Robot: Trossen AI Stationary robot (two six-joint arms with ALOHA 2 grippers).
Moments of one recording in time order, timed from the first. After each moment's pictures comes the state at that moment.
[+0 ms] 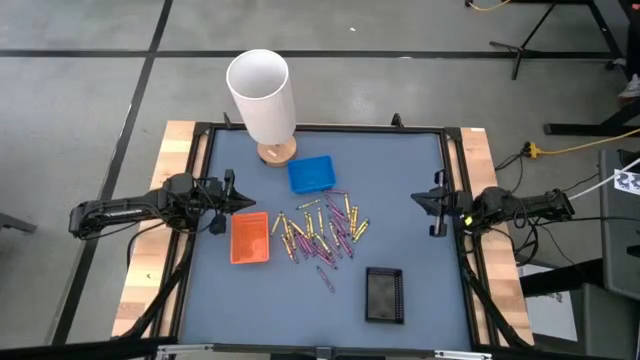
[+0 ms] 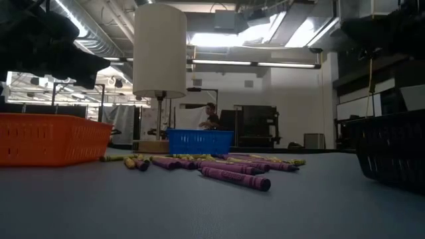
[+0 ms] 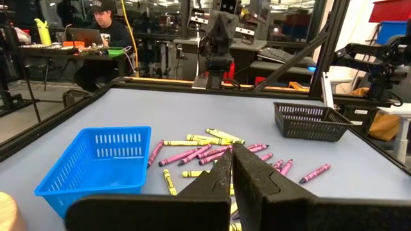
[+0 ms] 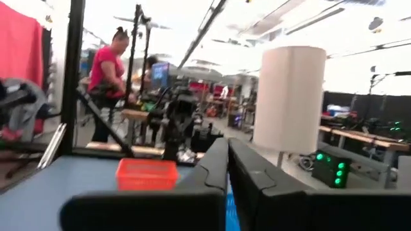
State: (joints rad) left arm 0.23 0.11 0.01 0.06 0.21 -0.07; right arm 0.18 0.00 0.01 0.31 0.24 -0.23
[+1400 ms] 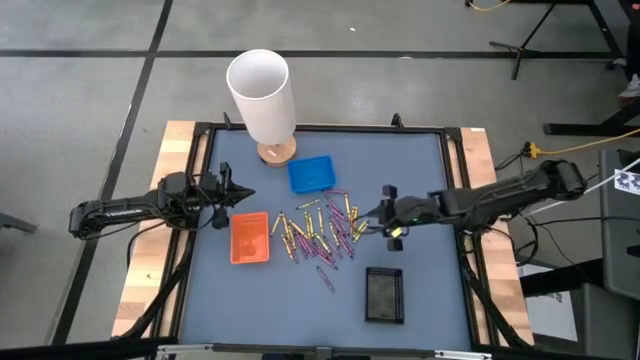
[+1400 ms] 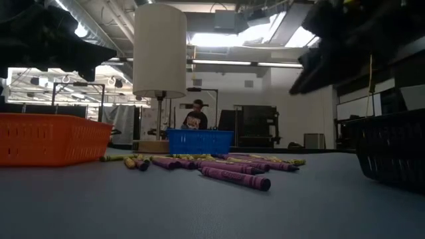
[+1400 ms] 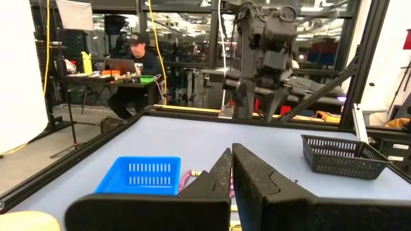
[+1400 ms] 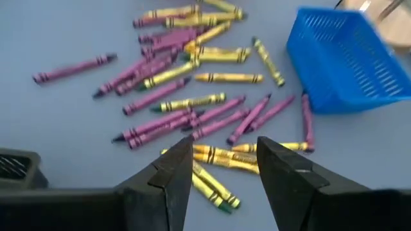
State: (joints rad) left arm 0.23 0.11 0.01 0.17 0.09 -0.07; right arm 0.18 1.19 0.62 -0.16 0.16 -0.06
